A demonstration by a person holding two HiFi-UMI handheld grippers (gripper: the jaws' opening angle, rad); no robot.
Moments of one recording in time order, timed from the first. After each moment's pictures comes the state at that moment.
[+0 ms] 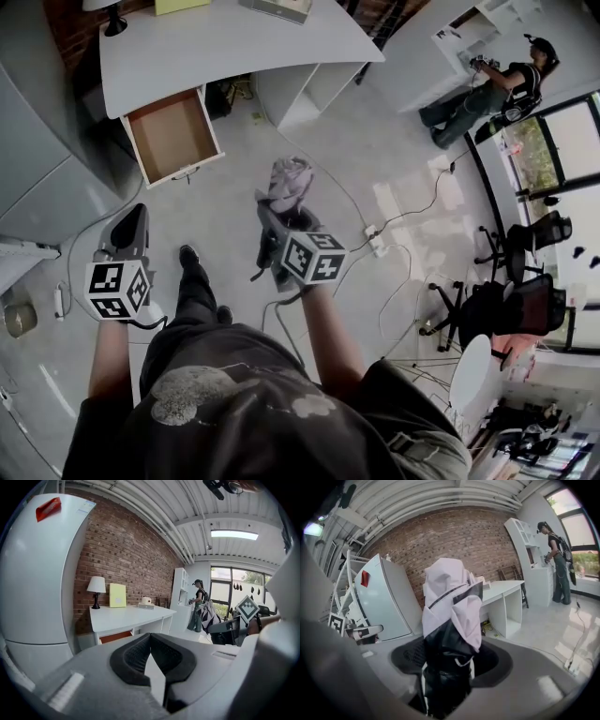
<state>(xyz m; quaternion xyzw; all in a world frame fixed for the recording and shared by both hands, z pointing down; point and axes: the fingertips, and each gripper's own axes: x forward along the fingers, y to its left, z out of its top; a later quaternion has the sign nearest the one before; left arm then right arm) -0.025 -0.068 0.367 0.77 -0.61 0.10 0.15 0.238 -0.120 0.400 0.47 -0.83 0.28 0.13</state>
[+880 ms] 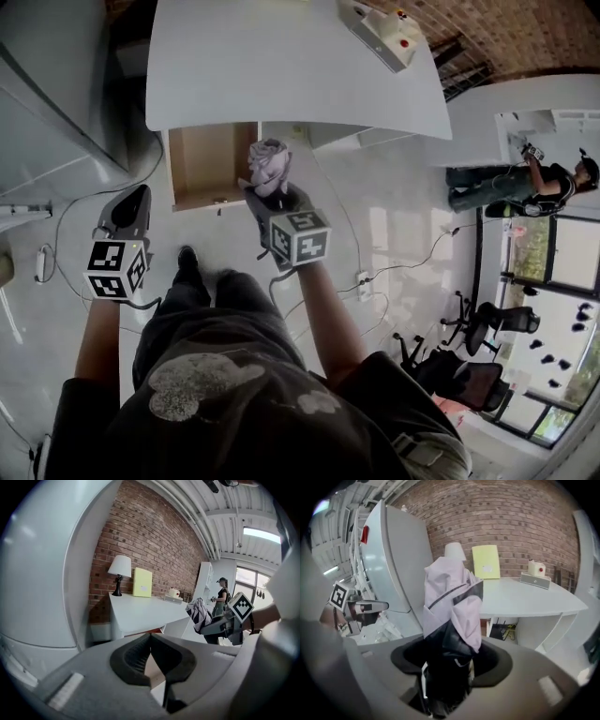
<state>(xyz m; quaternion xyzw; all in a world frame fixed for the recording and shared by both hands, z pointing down) -0.164 -0.205 0.442 0.70 -0.66 0.11 0.24 0.046 -0.310 0.472 0.29 -0.88 0.20 0.32</state>
